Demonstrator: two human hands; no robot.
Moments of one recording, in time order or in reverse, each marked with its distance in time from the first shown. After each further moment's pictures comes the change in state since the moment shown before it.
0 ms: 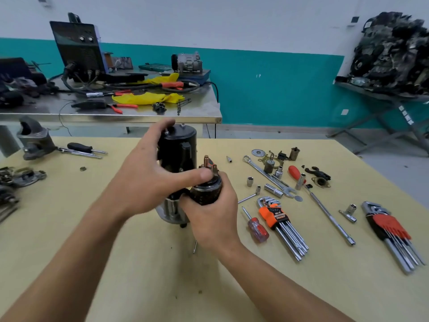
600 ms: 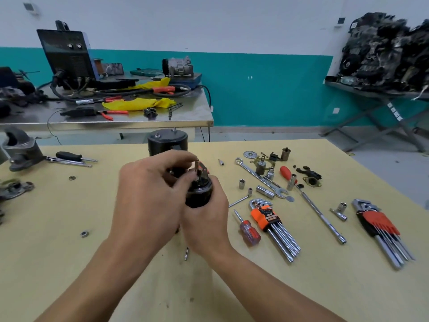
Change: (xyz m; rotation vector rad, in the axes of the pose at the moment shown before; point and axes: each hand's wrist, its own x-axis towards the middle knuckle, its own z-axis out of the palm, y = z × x) left_hand -0.023 0.038 0.041 0.151 0.368 0.045; right_hand 0.004 0.004 0.001 0.094 0.029 0.001
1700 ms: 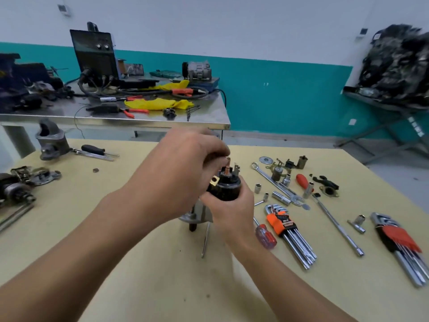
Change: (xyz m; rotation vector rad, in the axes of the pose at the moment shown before) left_hand 0.031 0.023 -0.034 0.276 -0.287 0.347; right_hand 0.011 0.002 -0.009 -0.038 -0.005 0.014
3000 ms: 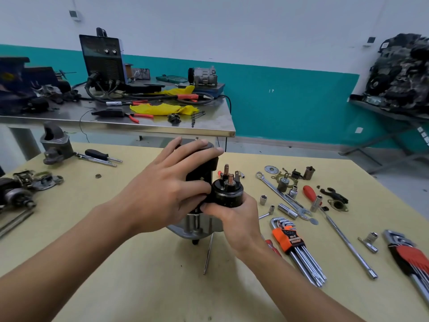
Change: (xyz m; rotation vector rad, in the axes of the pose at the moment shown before) left_hand -0.006 -0.095 0.034 0.309 -0.047 0.506; right_hand 0.021 0.003 -0.007 0.085 -0.207 0.142
